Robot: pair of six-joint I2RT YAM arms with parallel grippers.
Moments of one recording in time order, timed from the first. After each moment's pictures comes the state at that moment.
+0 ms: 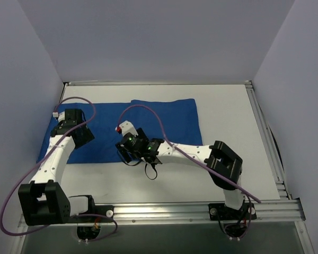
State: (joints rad) left arm 0.03 1.28 1.00 -0.79 -0.40 -0.54; right arm 1.13 1.90 1.40 -0.31 0.42 0.30
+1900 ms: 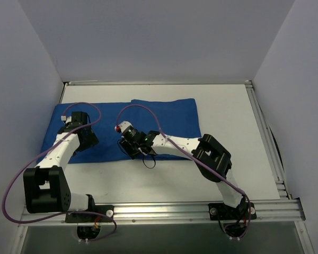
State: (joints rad) left arm 0.01 1.37 0.91 -0.69 -0.36 -0.51; right arm 1.04 2.08 1.52 -0.36 0.20 0.19
